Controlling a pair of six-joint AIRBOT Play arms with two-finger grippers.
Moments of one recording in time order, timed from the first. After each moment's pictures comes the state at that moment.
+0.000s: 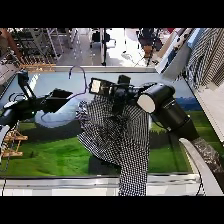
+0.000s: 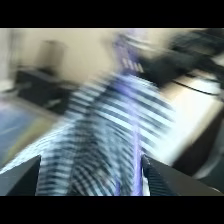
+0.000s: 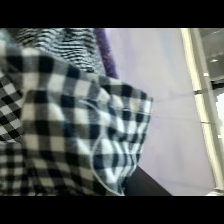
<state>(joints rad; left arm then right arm) 0.17 -1.59 1.31 -0.17 -1.60 -0.13 0.62 -1.38 1.70 -1.56 1.02 0.68</state>
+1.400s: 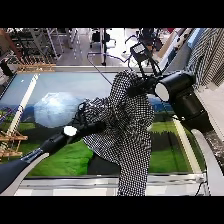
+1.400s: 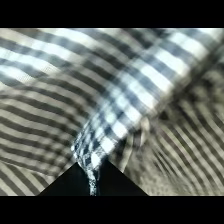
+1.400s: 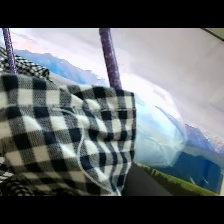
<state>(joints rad) -0.50 -1.43 0.94 0.34 -0.30 -1.07 0.48 -1.38 1.76 -1.82 1.11 1.55</state>
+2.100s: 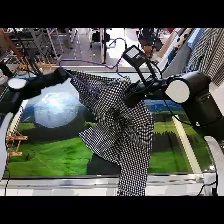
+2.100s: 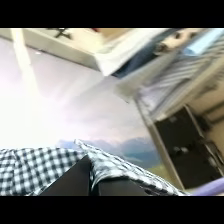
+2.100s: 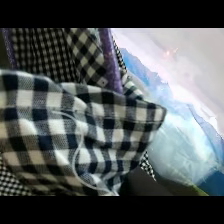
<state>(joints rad) 0.06 -1.62 1.70 0.34 -0.79 -1.07 0.48 -1.30 1.75 -1.56 1.23 1.24</state>
